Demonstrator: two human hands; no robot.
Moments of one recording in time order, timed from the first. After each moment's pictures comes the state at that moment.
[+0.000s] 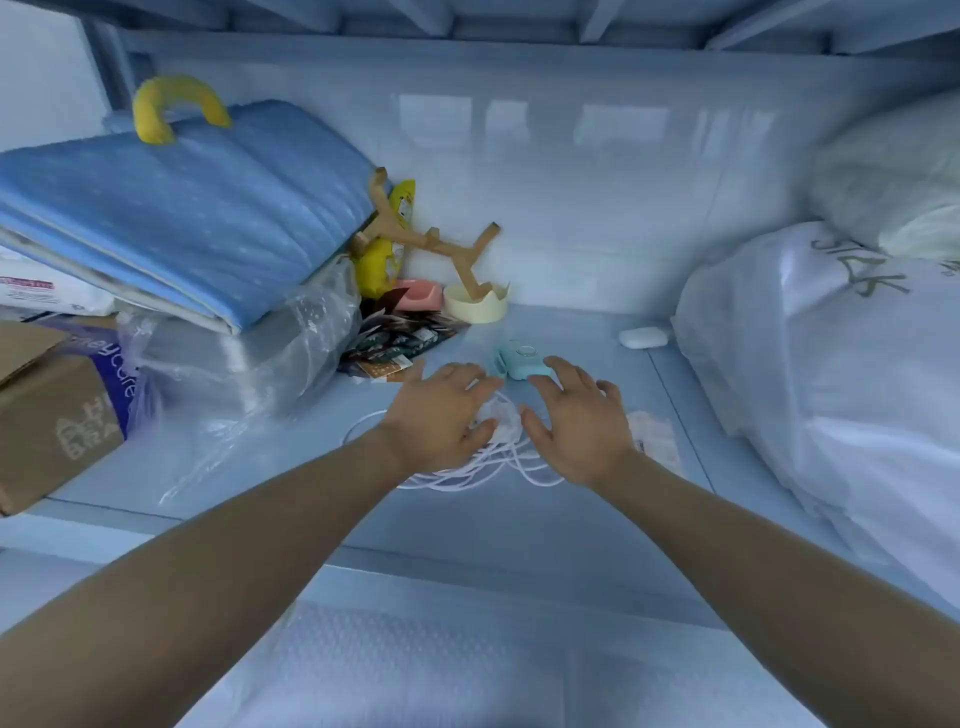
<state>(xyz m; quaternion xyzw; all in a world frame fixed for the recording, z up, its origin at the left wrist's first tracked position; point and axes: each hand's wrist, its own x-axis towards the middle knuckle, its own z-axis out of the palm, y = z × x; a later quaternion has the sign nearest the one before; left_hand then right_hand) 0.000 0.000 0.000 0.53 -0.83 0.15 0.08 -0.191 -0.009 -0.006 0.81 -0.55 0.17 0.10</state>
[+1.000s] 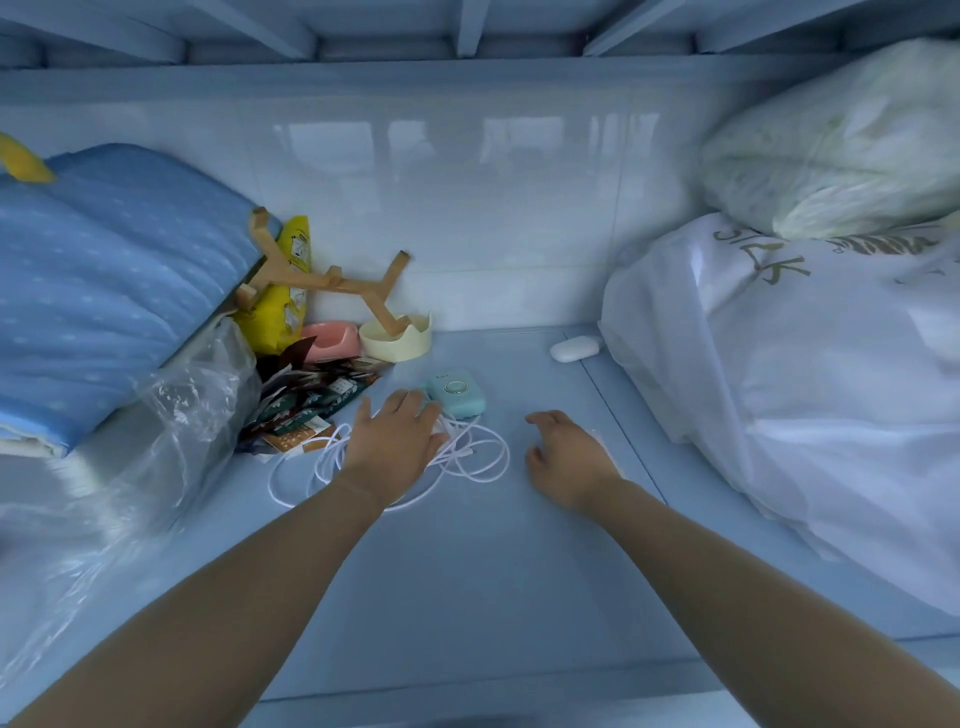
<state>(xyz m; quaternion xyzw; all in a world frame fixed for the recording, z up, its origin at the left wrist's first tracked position) -0.028 -0.089 -0.024 0.57 -0.80 0.19 0.07 -0.244 -0.059 -0.034 0.73 -0.64 0.22 -0.11</state>
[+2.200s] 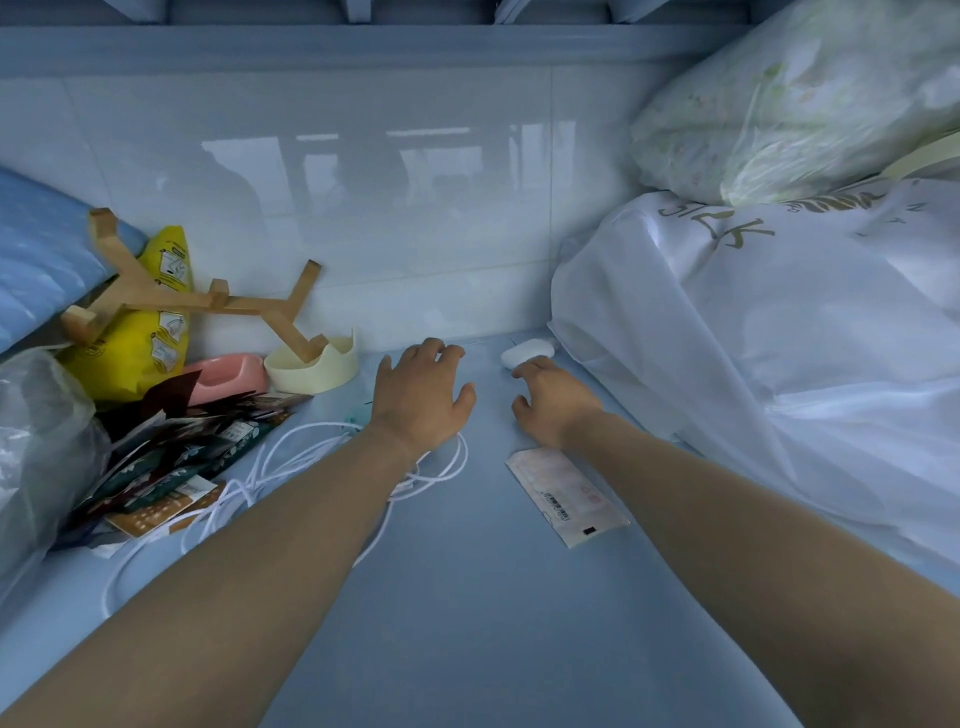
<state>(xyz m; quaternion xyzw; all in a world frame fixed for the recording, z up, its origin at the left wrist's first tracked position) -0.125 -0.195 -0.017 0.49 -0.83 0.14 0.21 -0.296 -0.168 -0.039 0.69 -0.68 0.25 -0.01</state>
